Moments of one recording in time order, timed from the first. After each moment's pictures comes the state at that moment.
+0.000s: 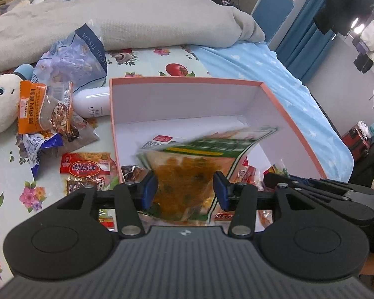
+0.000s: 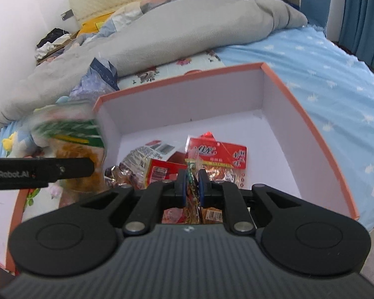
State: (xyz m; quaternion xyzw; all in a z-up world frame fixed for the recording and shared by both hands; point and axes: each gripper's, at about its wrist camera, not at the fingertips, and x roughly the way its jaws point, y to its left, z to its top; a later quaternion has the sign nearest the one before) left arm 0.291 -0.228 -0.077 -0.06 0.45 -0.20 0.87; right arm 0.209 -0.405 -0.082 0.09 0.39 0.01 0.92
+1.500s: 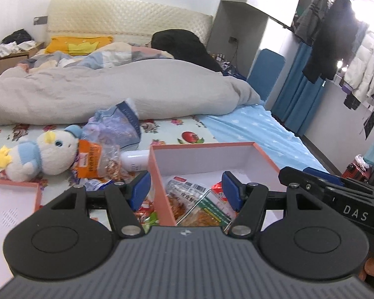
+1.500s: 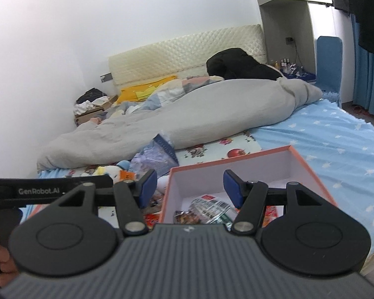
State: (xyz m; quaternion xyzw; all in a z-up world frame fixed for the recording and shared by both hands) left arm 0.171 -0.128 0.030 -0.07 0.30 -0.18 0.93; right arm 0.115 -0.338 0.018 0.08 0.21 0.06 0.97
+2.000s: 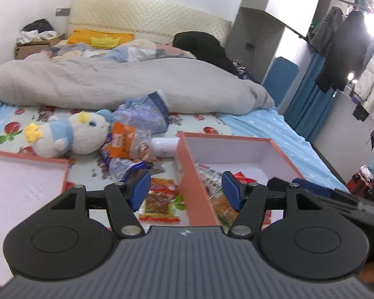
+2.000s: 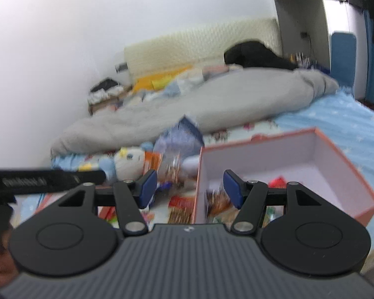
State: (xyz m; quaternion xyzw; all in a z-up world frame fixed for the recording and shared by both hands) left arm 0.124 -0.057 0.012 -0.11 0.31 -0.15 0.93; right arm 0.093 -0.281 -0.015 0.08 0.23 0.08 0.97
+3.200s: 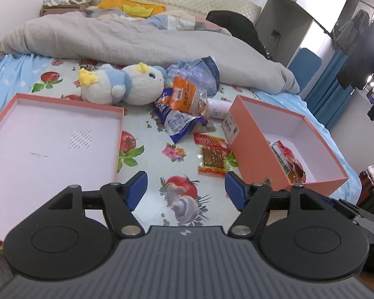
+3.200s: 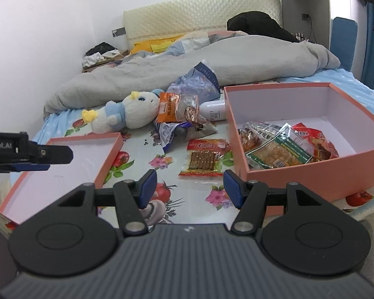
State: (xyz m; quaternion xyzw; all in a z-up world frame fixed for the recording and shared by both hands) left arm 0.091 0.062 -0.064 -0.14 0.37 -0.11 0.91; right arm 0.063 -0.183 -0.088 0.03 0.28 0.05 0.96
